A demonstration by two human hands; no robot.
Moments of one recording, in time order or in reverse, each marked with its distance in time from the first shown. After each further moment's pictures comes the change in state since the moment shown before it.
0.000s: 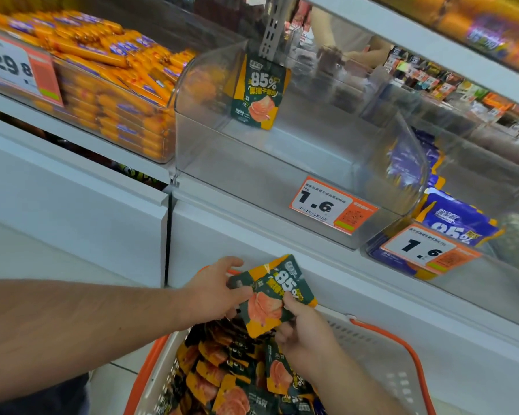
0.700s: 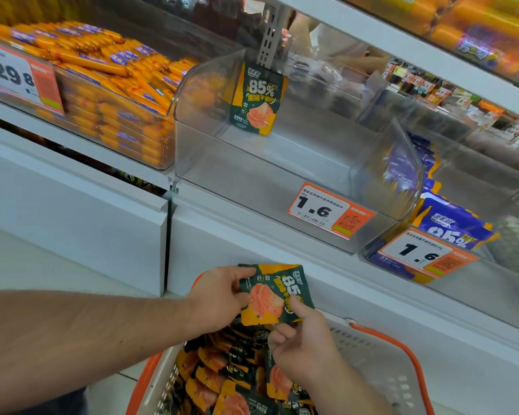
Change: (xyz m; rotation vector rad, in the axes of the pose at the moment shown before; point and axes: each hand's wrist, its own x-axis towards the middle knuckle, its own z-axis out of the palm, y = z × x) left_hand -0.010 0.015 0.007 0.097 0.107 0.057; right_hand -0.022 -0.009 0.015 0.367 0.018 0.152
